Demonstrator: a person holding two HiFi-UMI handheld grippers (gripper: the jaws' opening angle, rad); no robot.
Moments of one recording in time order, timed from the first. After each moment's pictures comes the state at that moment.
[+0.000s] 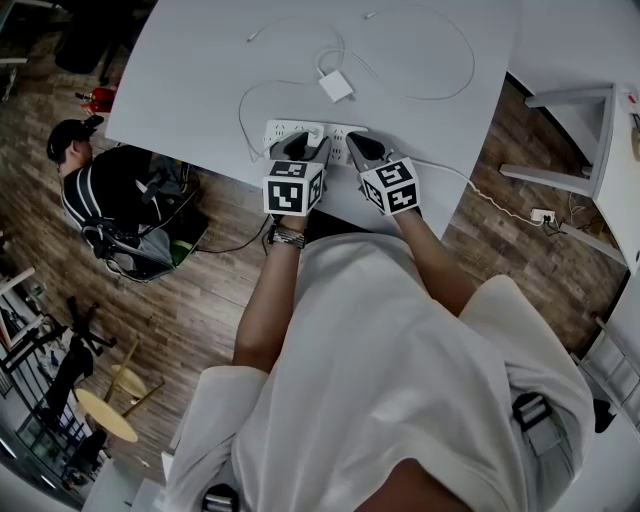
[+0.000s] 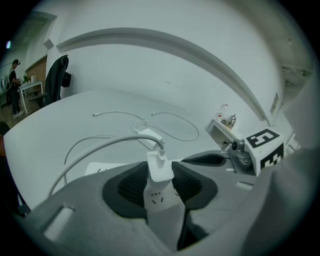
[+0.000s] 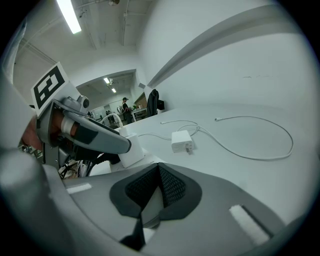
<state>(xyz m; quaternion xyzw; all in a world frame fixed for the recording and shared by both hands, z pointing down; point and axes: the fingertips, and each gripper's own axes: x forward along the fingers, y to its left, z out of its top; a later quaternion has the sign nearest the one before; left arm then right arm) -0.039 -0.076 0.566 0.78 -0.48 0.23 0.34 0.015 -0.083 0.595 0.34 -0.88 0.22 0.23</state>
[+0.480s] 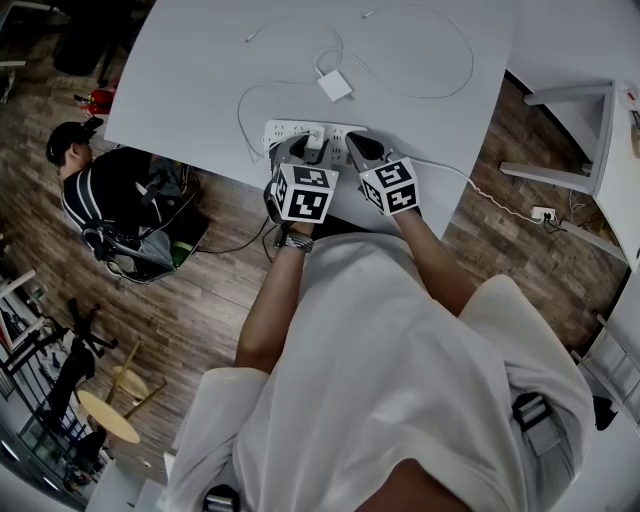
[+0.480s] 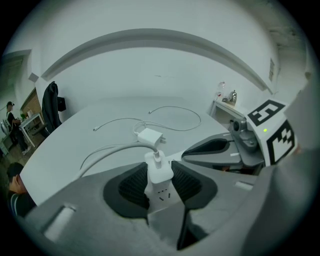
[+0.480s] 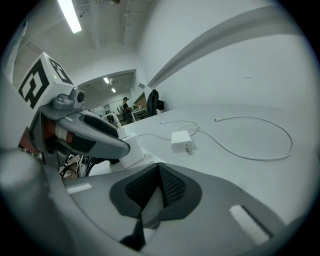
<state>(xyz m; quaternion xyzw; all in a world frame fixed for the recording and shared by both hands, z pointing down) -0.036 -0.075 0.566 0.77 -0.48 0.33 0.24 0.015 -0.084 0.594 0.34 -0.88 0.22 0.23</state>
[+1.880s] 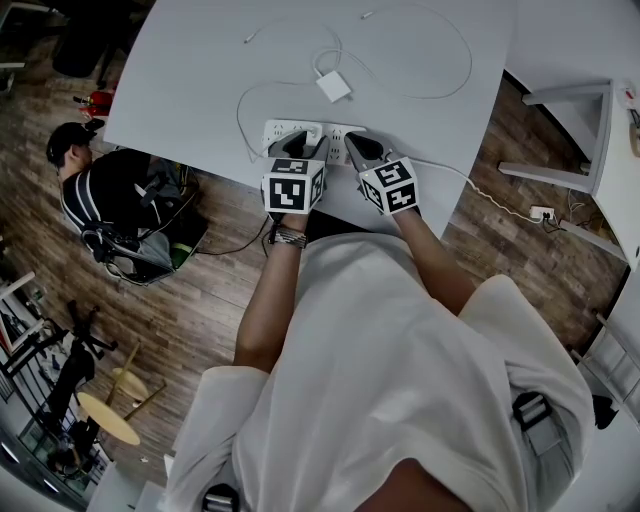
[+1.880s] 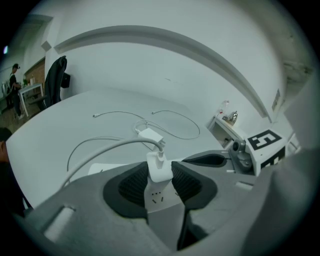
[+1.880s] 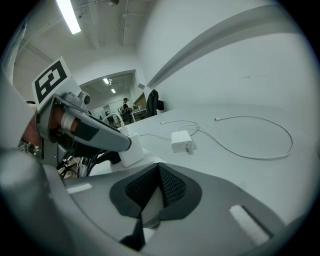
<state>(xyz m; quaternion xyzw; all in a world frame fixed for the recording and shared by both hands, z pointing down) -0.040 -0.079 0.564 0.77 -0.48 0.25 0.35 0.015 -0.084 0.595 0.34 -0.88 0.22 0.23</state>
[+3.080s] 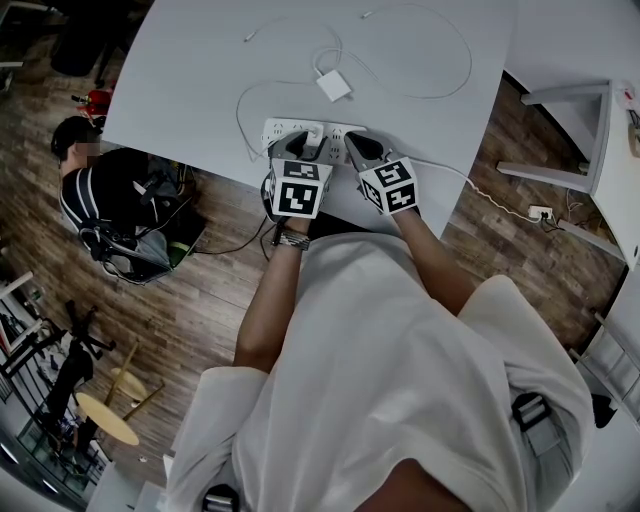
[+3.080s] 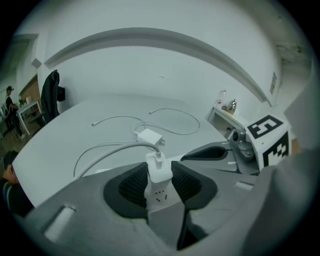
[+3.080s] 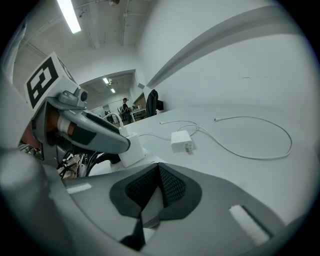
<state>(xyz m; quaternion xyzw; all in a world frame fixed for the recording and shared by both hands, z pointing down) -0.038 -0.078 0.563 0.78 -0.48 0.30 0.28 0.015 -0.084 0.596 0.34 -0.88 0.22 0.23</state>
